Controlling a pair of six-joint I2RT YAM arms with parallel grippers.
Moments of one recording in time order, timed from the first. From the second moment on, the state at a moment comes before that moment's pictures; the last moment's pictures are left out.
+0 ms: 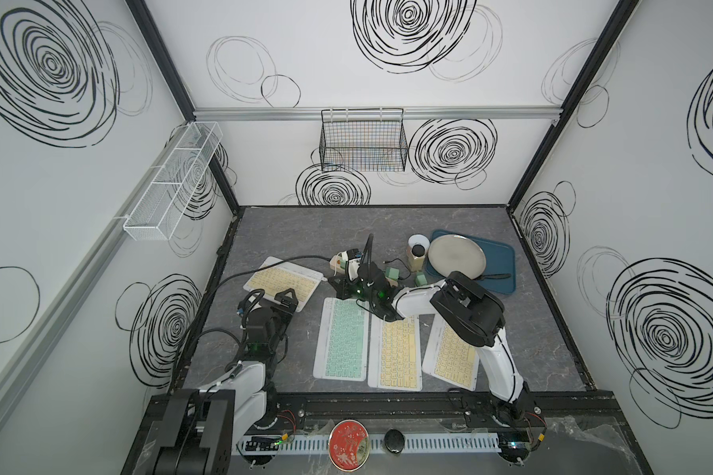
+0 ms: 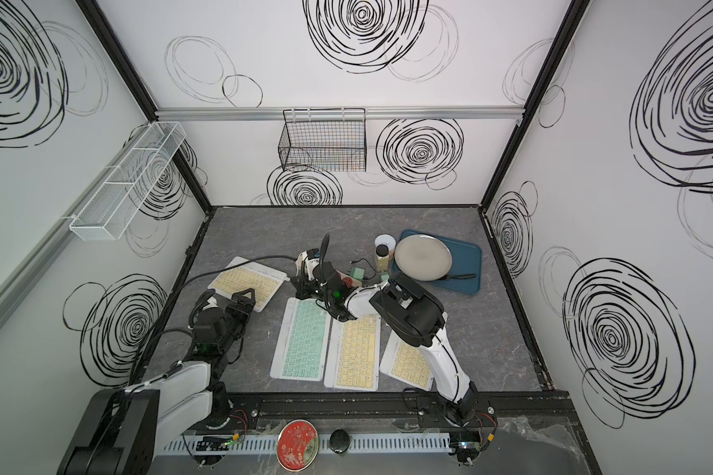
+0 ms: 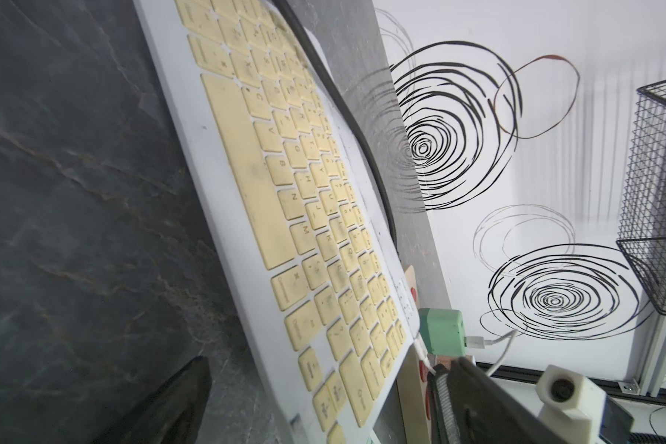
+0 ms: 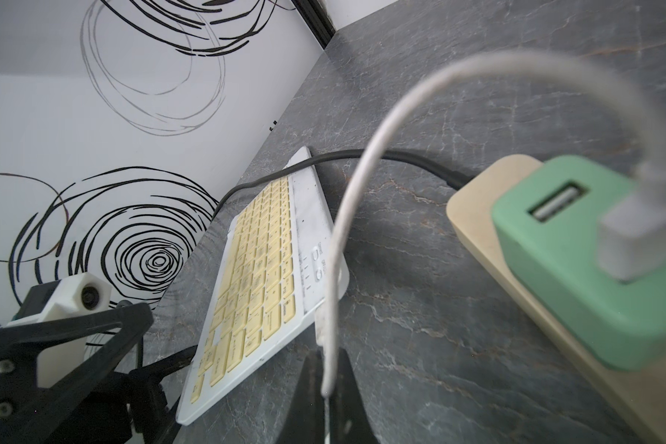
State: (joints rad) left arm 0.03 1.12 0.04 0.64 0.10 -1.18; right arm 0.90 2.17 1.19 0.66 -0.16 0.63
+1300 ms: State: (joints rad) left arm -0.12 1.61 0.01 1.41 -0.17 -1.52; right arm 0.92 2.16 1.13 0.78 -0.09 0.74
